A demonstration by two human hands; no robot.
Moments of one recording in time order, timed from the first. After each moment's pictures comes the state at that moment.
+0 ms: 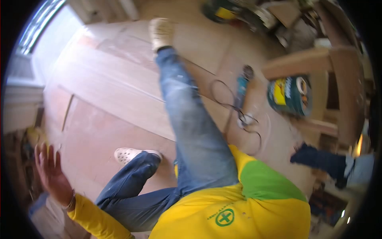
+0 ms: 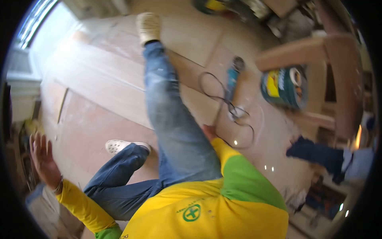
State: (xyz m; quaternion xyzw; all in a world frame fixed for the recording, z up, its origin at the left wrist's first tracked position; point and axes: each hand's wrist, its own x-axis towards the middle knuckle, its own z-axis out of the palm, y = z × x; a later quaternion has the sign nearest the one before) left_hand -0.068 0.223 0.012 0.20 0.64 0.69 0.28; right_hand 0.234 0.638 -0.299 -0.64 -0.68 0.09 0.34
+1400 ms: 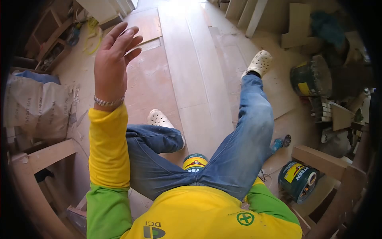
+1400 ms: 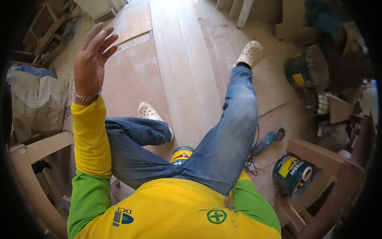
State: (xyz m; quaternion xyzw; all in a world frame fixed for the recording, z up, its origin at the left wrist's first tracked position) left_hand -0.056 0.236 0.053 0.19 0.65 0.72 0.16; right_hand 0.113 0.718 -0.271 -0.51 -0.79 -0.17 0.29
